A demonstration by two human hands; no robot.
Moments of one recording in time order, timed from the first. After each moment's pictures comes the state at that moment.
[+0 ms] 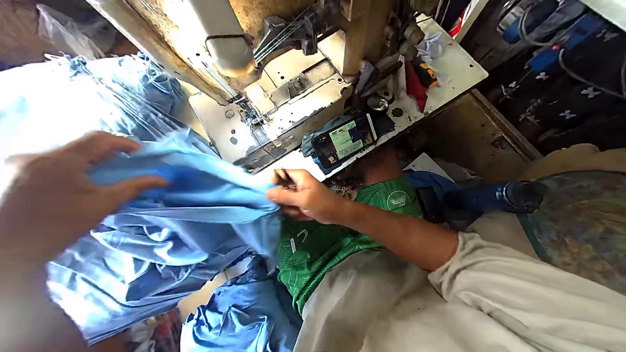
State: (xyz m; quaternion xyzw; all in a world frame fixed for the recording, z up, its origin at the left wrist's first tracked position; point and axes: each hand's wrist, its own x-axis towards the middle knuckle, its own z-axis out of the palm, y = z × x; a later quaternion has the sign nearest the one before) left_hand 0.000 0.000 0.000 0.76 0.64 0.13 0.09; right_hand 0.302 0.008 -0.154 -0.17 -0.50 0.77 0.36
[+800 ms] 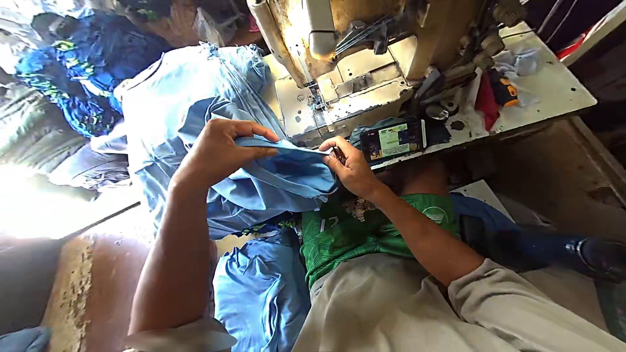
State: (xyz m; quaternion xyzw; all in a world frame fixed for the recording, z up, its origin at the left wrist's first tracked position) left_hand 0.060 -0.032 -0.014 0.76 0.56 0.26 0.19; right_hand 0.318 0.030 -0.181 -0.25 -0.72 0.48 0.44
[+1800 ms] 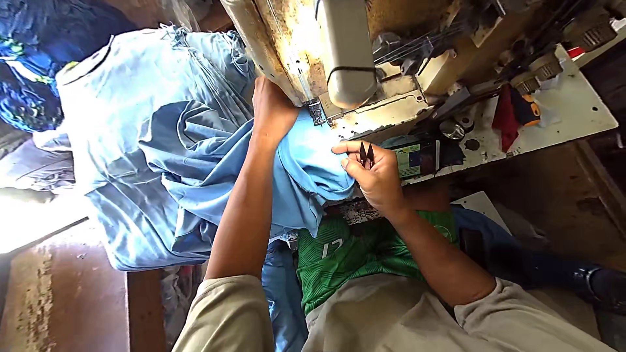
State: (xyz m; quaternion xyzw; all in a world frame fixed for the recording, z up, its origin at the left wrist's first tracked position) left_hand 0.087 0.144 -0.101 0.66 0.68 0.32 0.02; right_hand 0.320 0.067 -0.156 -0.31 -0.59 0.54 0.51
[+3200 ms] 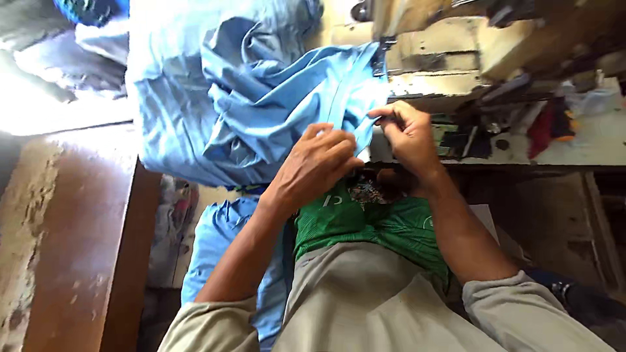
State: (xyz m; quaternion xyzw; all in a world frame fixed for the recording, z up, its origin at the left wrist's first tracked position) left_hand 0.136 -0.088 -0.104 0.80 0.53 0.28 0.00; right_hand 0.328 0.066 -0.145 -0.24 -0.81 0.36 0.39
